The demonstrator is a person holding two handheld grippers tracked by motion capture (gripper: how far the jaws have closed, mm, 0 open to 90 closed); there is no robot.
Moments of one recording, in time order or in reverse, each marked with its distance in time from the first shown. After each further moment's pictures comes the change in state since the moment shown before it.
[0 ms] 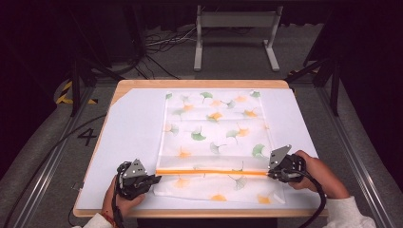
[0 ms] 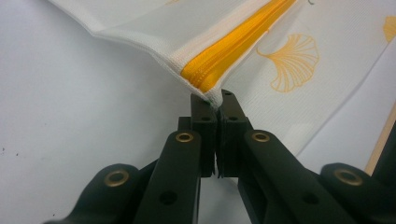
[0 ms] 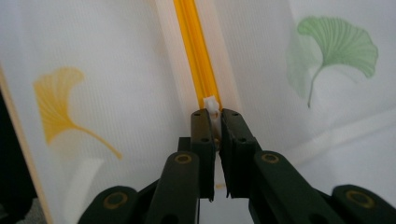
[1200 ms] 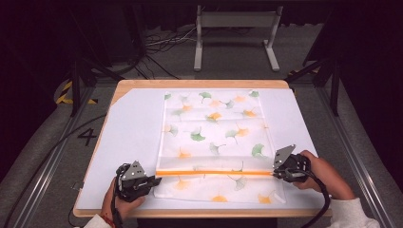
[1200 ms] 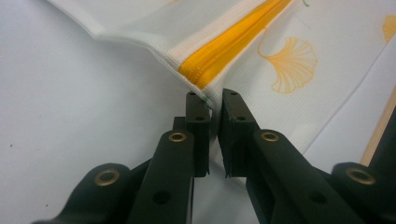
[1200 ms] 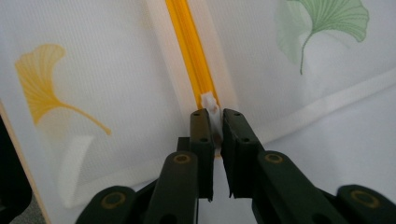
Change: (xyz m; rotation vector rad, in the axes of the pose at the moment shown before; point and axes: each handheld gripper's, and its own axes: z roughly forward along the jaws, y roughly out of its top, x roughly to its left) left arm -0.003 -0.005 -0.001 -0.010 0.002 -0.003; right arm -0.004 -0.012 -0.003 0.030 -0.016 0.029
